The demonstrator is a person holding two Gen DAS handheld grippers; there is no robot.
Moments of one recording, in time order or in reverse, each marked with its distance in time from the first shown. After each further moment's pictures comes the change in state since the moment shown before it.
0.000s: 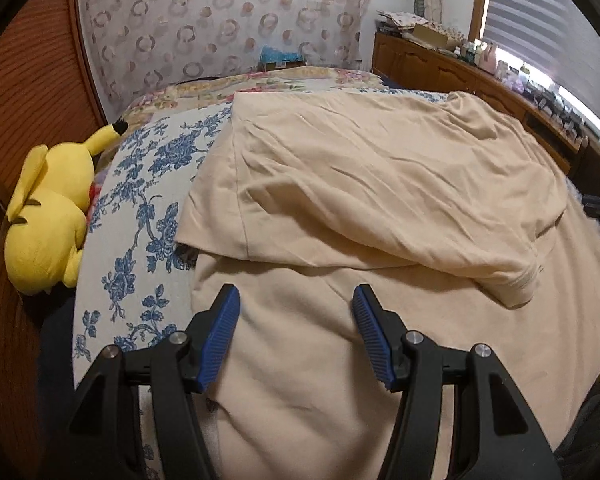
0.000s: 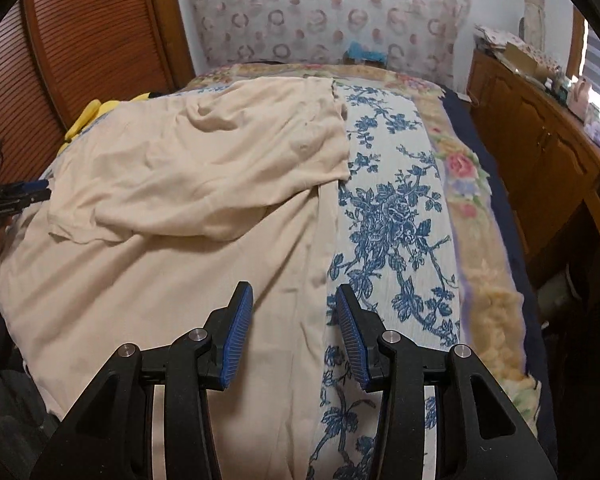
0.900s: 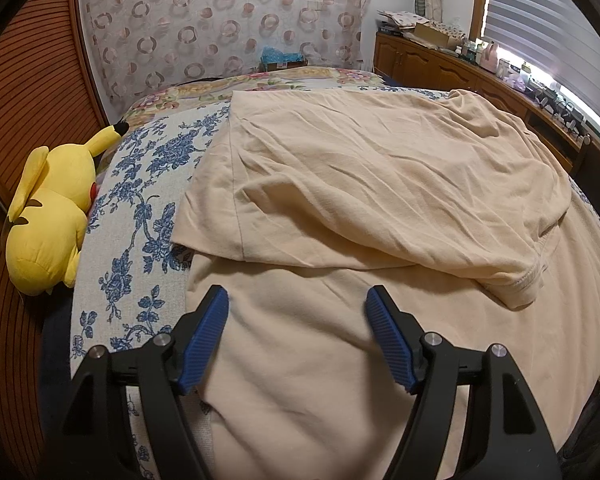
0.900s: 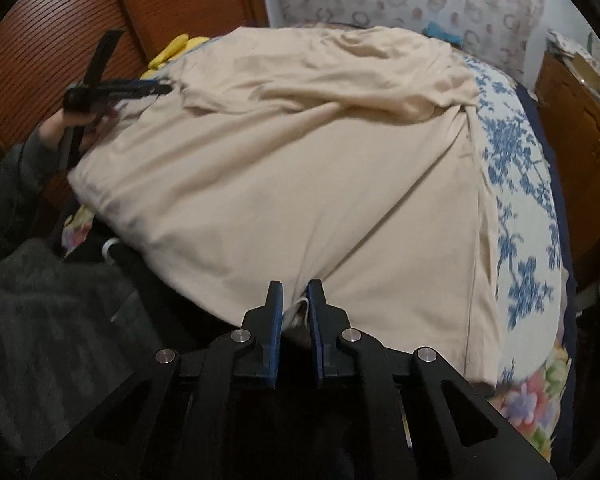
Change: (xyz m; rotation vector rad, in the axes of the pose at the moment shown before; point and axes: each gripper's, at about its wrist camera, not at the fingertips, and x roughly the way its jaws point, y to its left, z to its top) left arm 0.005 -0.003 0.000 -0.008 0.000 0.001; right arm -0.051 0.101 -0.088 -0.160 0.153 0.201
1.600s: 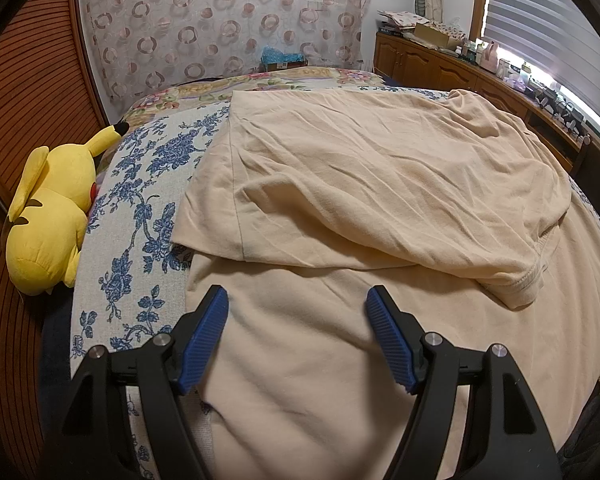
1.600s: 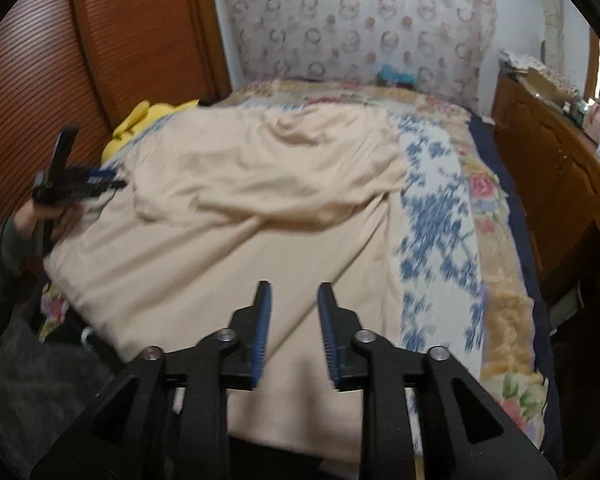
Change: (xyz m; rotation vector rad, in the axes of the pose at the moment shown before) left arm 0.000 0.000 -0.001 0.001 -0.001 0.000; right arm -0.037 -0.050 0.056 0.095 -0.227 -0.128
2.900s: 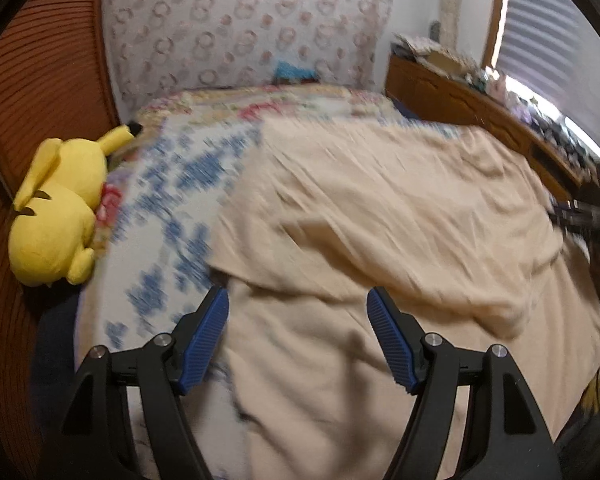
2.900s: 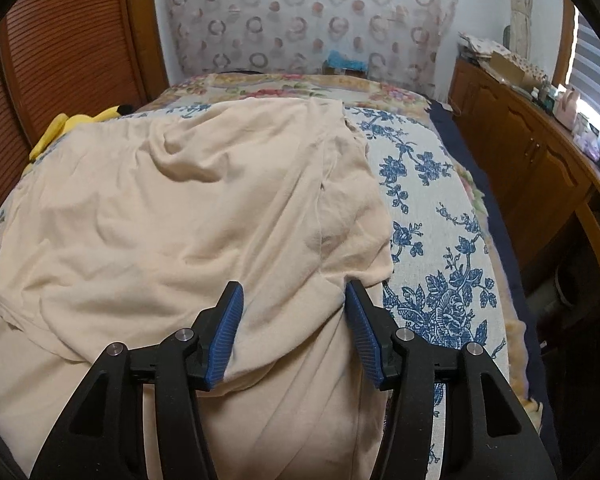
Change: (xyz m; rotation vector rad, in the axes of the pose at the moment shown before) left arm -0.024 0.032 0.015 -0.099 -0.075 -0.005; right arm 0.136 -0.054 0.068 0.078 0.040 -0.184
